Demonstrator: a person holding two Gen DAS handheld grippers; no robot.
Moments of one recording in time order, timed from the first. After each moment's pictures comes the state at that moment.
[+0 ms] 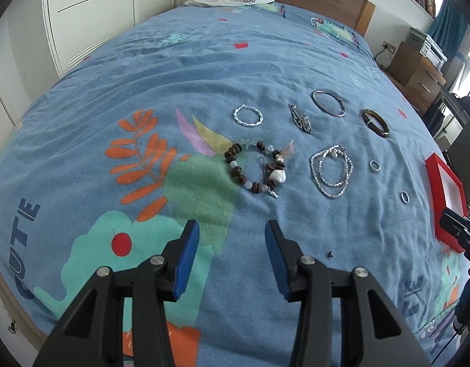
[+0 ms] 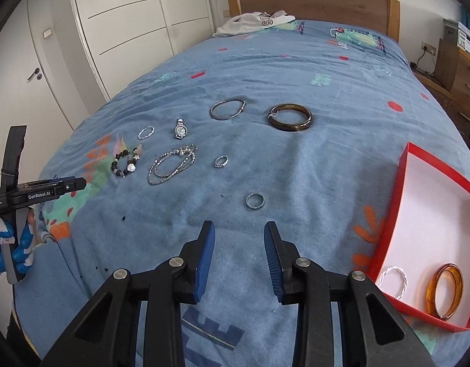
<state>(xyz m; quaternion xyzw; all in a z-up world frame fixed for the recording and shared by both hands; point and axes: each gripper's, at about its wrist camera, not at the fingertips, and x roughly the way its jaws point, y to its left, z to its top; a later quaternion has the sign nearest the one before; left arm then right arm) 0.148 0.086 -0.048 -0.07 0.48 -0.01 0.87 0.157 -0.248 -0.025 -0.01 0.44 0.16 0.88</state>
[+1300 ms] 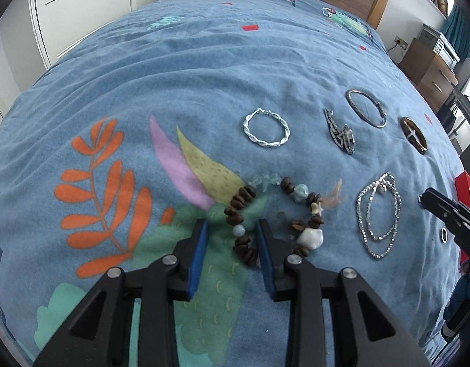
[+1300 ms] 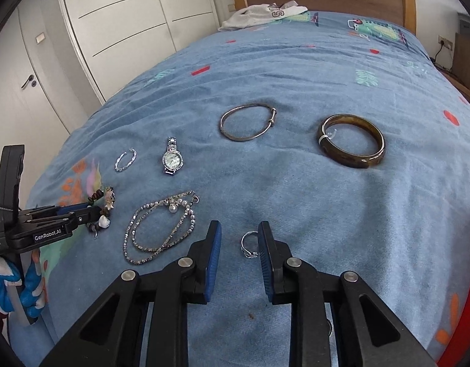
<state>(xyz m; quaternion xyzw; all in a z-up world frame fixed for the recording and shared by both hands) 0.234 0.088 -0.100 -0.07 0.50 0.00 0.86 0.268 -0.182 -0.077 0.01 0.44 0.18 0.88</state>
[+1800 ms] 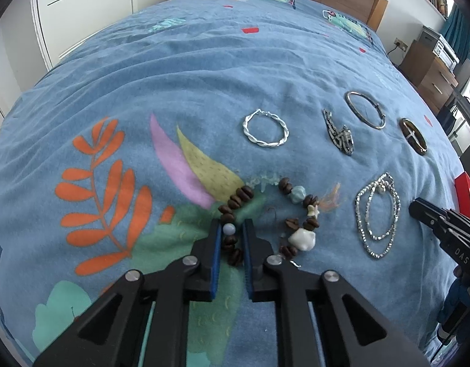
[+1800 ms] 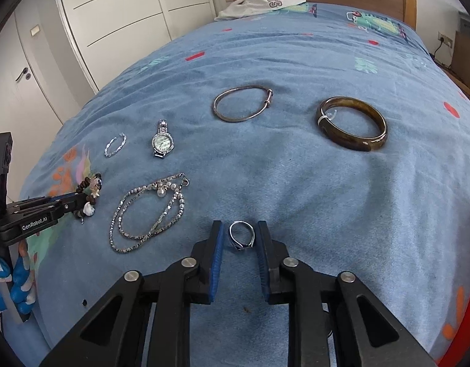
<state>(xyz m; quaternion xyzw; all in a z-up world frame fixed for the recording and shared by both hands) 0.229 0.087 -0.099 -0.07 0.49 0.00 0.87 0.270 -0.181 -0.093 0.00 0.46 0.17 0.87</state>
